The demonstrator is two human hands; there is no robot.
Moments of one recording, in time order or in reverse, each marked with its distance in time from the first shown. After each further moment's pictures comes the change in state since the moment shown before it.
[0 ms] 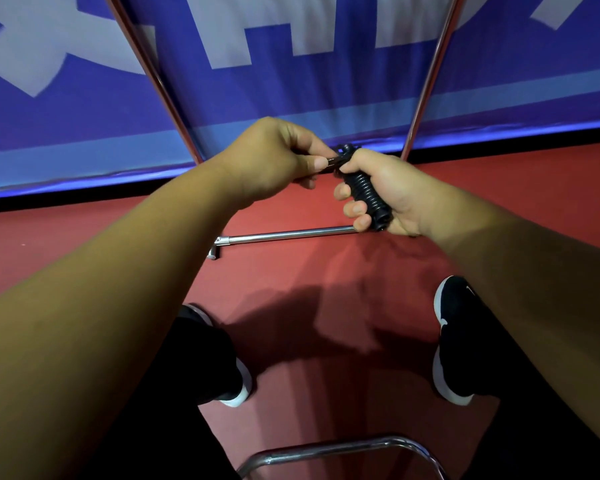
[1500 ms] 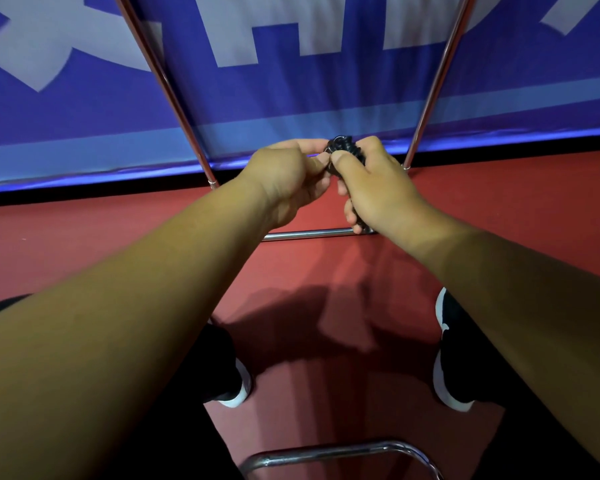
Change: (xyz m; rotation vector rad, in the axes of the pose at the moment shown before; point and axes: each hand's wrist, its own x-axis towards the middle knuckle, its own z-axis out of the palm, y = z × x) left_hand 0.012 -0.010 0.038 -0.907 0.179 -0.416; right_hand 0.003 0.008 0.029 -0.540 0.400 -0.469
